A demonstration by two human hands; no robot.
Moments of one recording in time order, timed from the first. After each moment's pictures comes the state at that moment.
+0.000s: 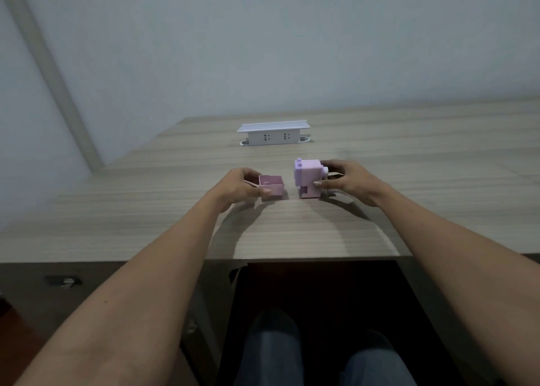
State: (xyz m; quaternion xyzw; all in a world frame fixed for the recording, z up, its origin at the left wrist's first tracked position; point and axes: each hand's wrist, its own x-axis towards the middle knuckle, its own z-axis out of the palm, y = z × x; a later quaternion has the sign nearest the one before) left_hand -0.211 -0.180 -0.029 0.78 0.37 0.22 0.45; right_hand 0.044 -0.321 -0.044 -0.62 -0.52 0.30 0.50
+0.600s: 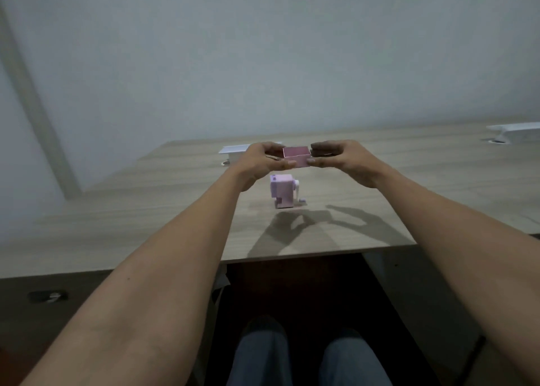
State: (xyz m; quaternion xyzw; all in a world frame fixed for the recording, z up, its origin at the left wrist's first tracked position) left_hand -0.155 -0.264 0.055 0.81 0.21 0.27 0.48; right_hand 0.039 -0.400 0.044 -0.61 -0.54 0.22 0.54
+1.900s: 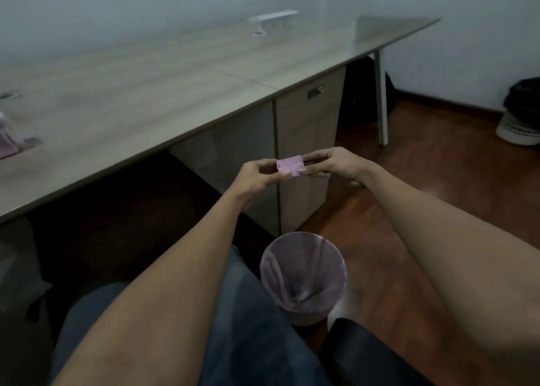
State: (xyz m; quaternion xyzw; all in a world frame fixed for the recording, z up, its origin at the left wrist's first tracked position) left_hand 0.049 -0.596 -0.189 0.78 0.04 0.01 0.62; right_hand 0.131 -0.808 -0.176 -0.72 -0.14 0.25 0.63
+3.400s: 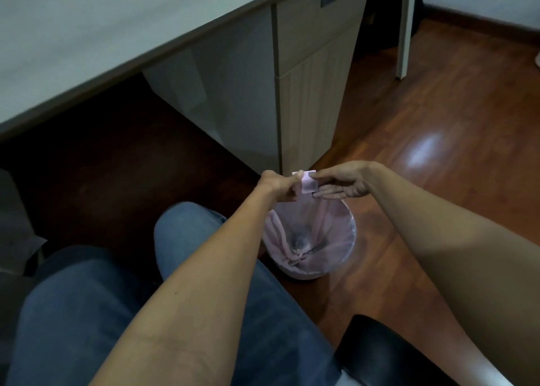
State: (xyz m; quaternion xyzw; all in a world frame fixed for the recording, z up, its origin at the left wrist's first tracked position) left_hand 0.076 -0.628 -0.341 0.65 0.30 -0.17 0.67; right_hand 0.134 -0.799 -0.324 -0.68 0.15 0.47 0.54
